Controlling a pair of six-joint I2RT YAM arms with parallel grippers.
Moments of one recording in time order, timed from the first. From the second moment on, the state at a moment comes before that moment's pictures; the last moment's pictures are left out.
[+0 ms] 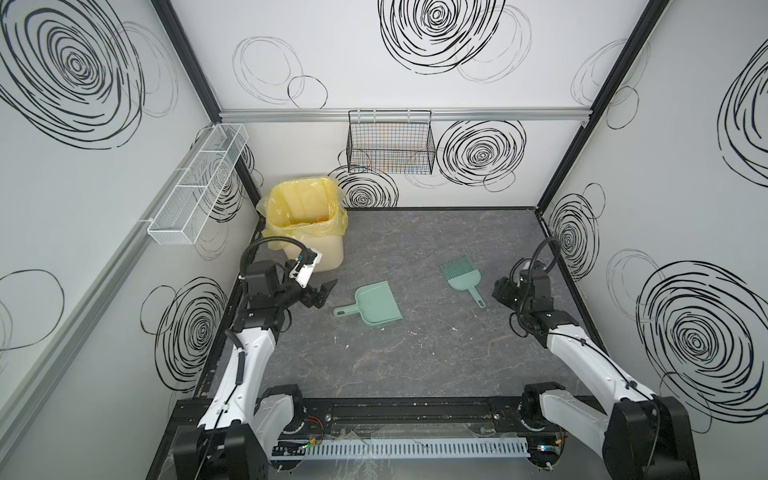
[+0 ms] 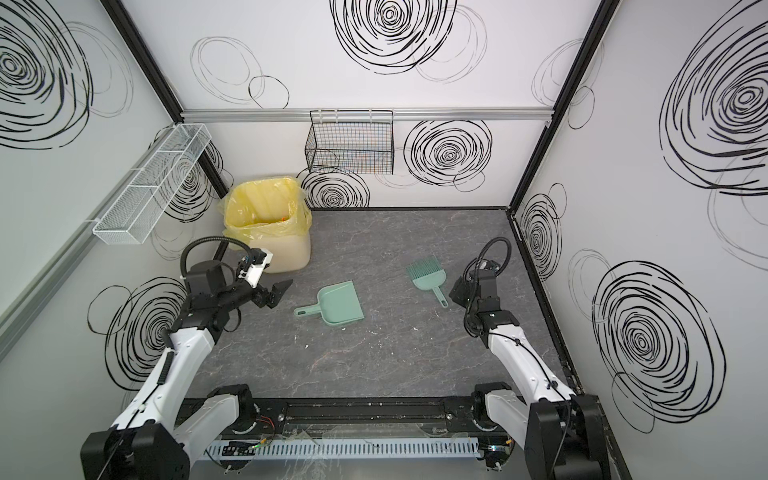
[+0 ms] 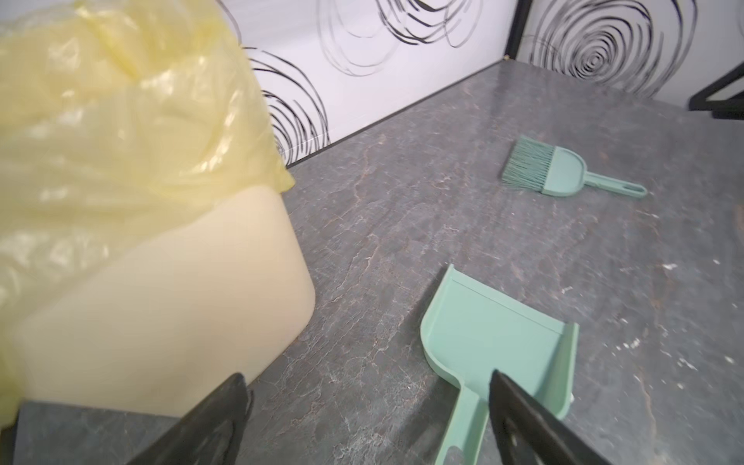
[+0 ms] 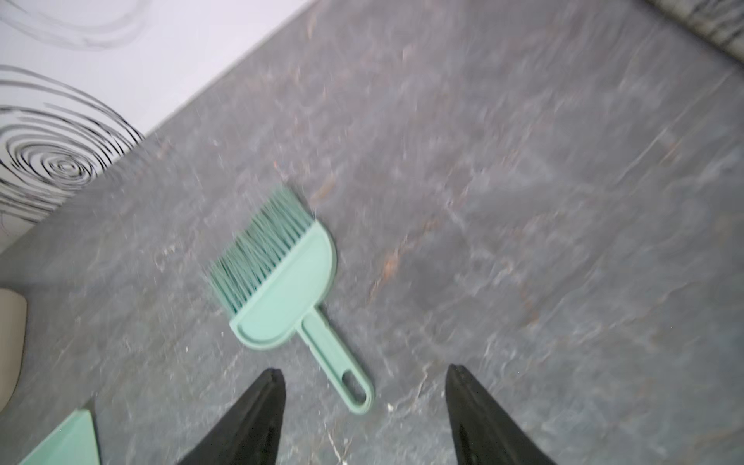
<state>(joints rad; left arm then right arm) 0.17 0.96 0.57 -0.08 0.65 0.37 0.09 1.01 0.52 -0.16 0.14 0.57</state>
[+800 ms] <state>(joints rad) -0.04 1.49 0.10 1.26 0.13 0.04 0.01 1.29 0.03 1.09 0.41 0.16</state>
